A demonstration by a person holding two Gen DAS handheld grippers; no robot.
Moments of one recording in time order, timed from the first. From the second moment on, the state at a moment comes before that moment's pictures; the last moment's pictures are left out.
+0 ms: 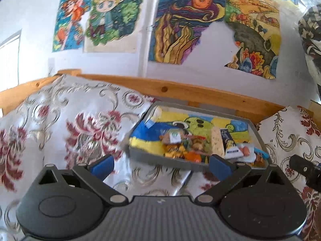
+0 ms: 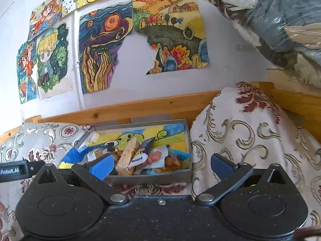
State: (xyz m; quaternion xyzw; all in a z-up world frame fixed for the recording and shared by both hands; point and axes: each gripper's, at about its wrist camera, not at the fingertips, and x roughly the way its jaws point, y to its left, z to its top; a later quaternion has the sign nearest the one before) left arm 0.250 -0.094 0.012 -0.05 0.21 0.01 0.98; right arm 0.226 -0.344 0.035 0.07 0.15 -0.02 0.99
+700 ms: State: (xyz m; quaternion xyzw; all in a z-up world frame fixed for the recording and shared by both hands) left arm 0.164 -0.056 -0.027 -0.07 0.22 0.03 0.97; right arm 0.140 -0.296 0.008 0.00 0.19 0.00 0.98
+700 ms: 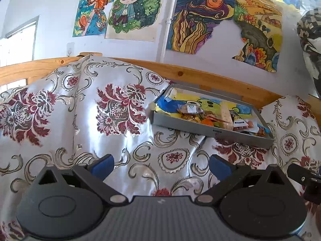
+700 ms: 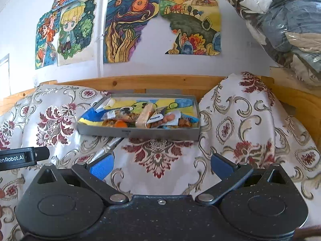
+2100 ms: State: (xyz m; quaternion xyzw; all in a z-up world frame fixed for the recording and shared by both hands) left arm 0.116 -0.009 -0.051 -0.05 0.21 0.01 0.98; right arm 0.099 -0.250 -0.017 0.00 0.22 -0.01 0.97
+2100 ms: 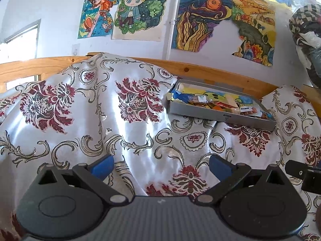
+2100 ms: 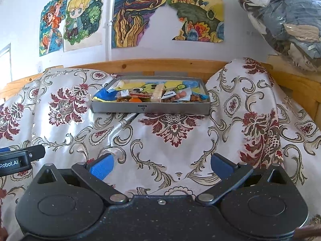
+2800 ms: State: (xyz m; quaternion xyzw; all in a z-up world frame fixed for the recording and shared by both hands) left arm 0.113 -0.010 -0.051 -0.06 0.22 0.01 0.97; right arm 0.097 -0.250 -0.016 0.00 0.22 -0.01 0.98
